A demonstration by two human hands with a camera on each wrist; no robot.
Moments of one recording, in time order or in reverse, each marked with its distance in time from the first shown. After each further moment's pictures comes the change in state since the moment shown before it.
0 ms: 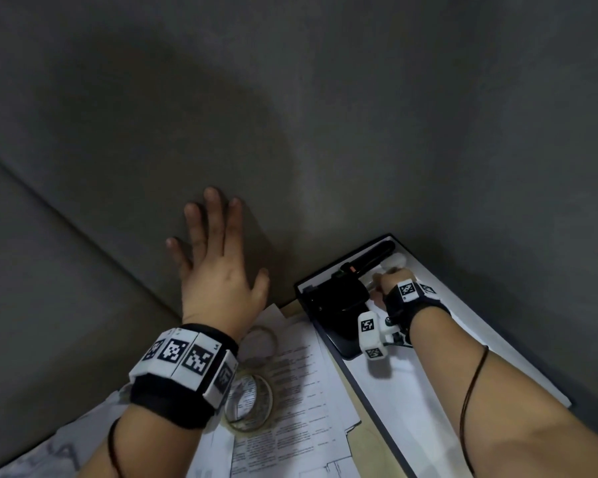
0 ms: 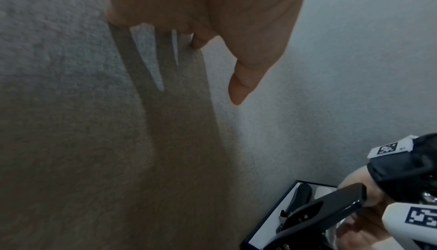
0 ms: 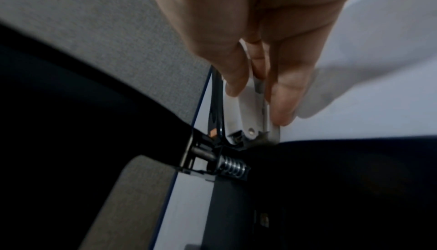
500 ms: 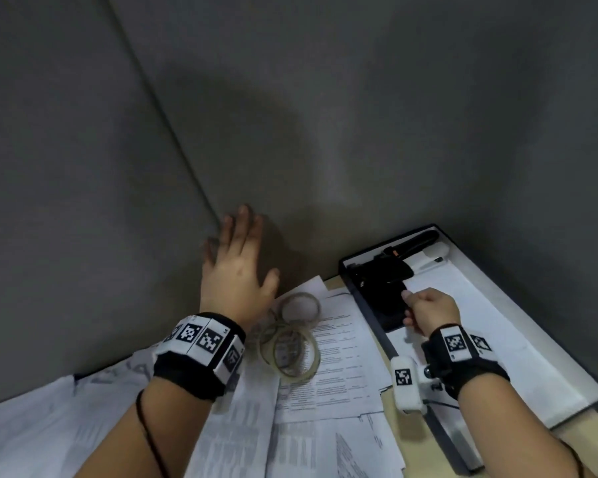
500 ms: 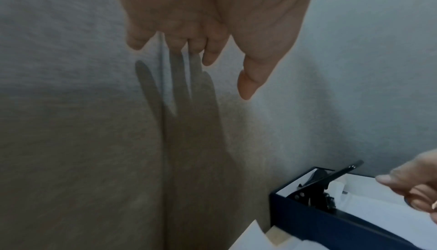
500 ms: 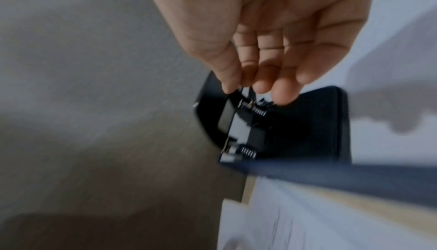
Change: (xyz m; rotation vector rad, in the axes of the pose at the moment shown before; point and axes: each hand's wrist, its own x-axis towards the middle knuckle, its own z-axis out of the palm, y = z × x) left_hand -0.061 -0.069 -0.019 -0.004 -0.049 -0.042; right_hand -0.114 0.048 0.026 0.078 0.122 -0.137
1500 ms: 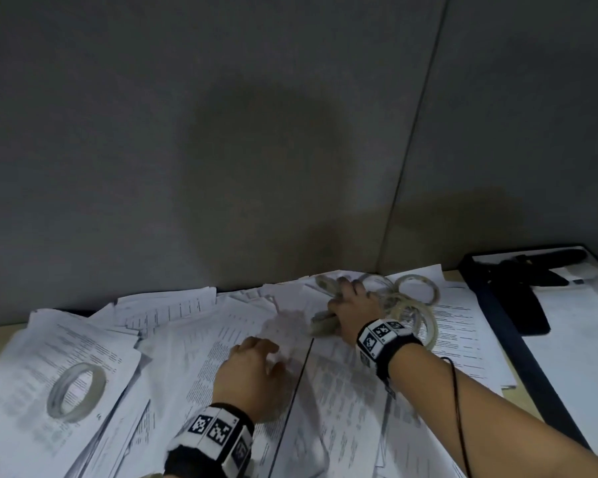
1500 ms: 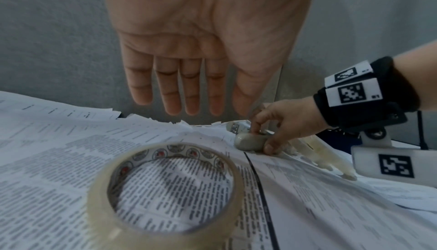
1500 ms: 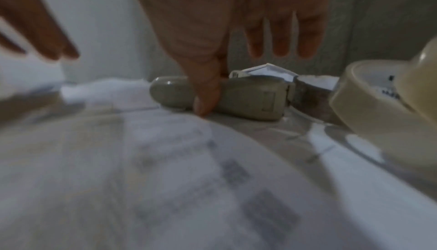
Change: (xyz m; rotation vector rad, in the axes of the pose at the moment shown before) left_hand -0.233 -0.164 -0.002 -0.168 -0.320 -0.530; right_hand -0.185 0.017 0.248 -1.567 -0.604 -1.017
